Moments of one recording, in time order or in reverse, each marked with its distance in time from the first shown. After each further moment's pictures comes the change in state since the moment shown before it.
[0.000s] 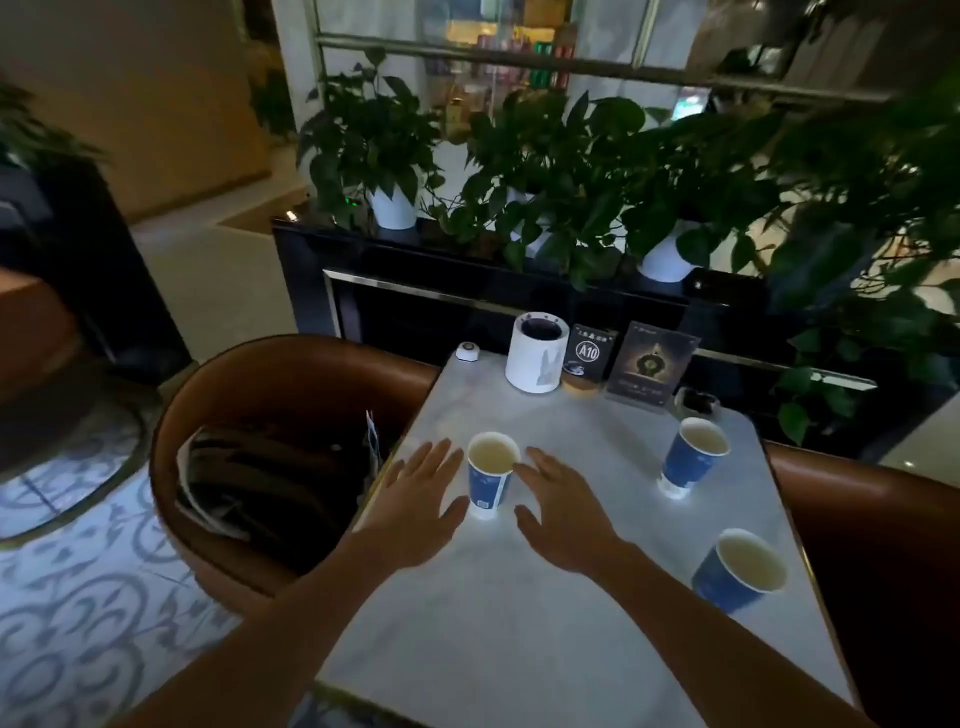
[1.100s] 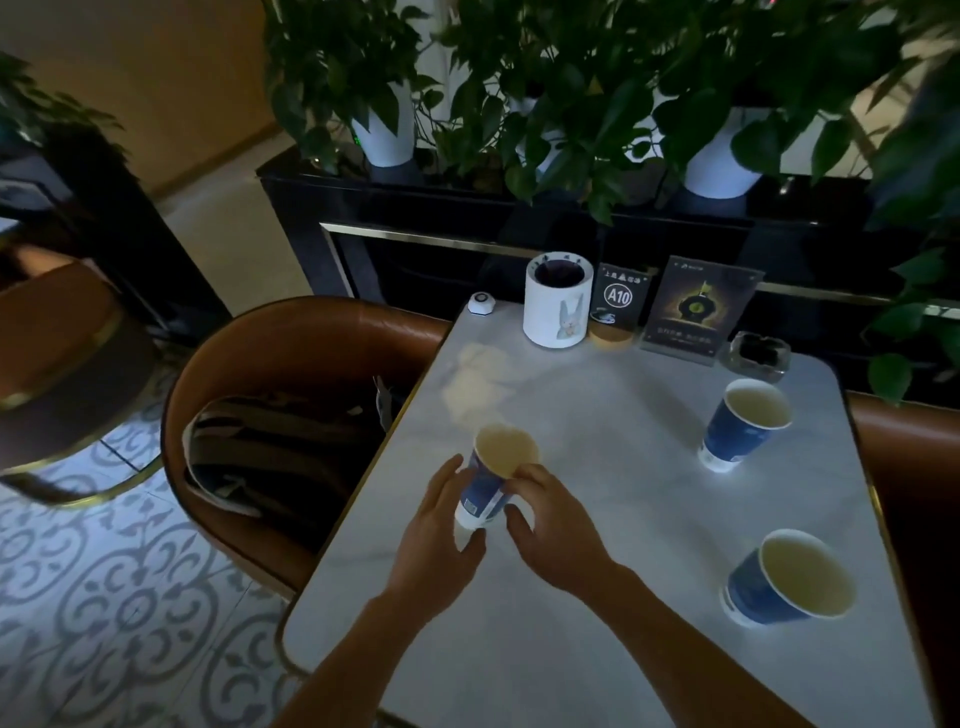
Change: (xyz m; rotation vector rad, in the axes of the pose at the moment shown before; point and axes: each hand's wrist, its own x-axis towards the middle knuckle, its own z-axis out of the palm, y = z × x) left_hand 0.021 0.051 0.077 -0.412 0.133 -0.190; right_hand 0.022 0.060 0.067 0.491 0.062 -0.032
